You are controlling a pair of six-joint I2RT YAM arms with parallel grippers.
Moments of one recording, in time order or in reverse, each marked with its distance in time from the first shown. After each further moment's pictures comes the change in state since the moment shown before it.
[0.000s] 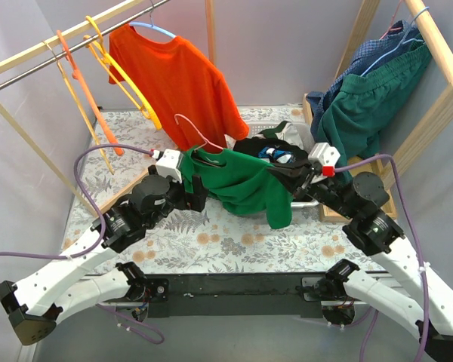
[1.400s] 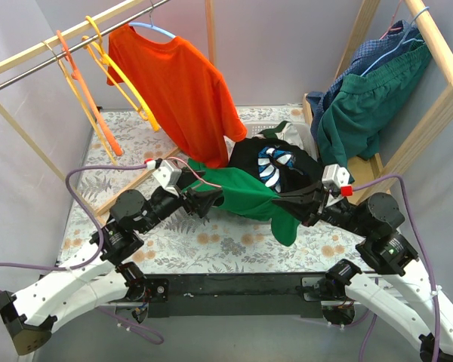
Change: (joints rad) left arm -0.001 -0.145 -0.199 0.583 0.374 0.221; right arm -0.001 -0.208 -0.090 -0.140 -0.190 0.179
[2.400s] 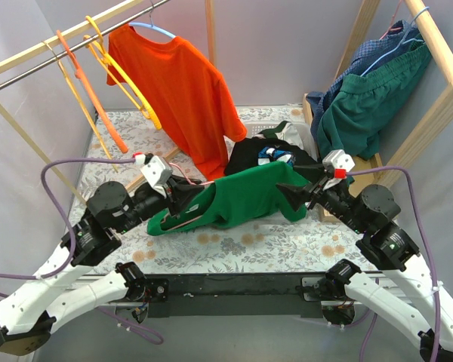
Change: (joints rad) left arm -0.011 -0.011 0.276 -0.418 0.062 0.072; right arm -0.005 0.050 0.065 -0.117 0.363 -0.082
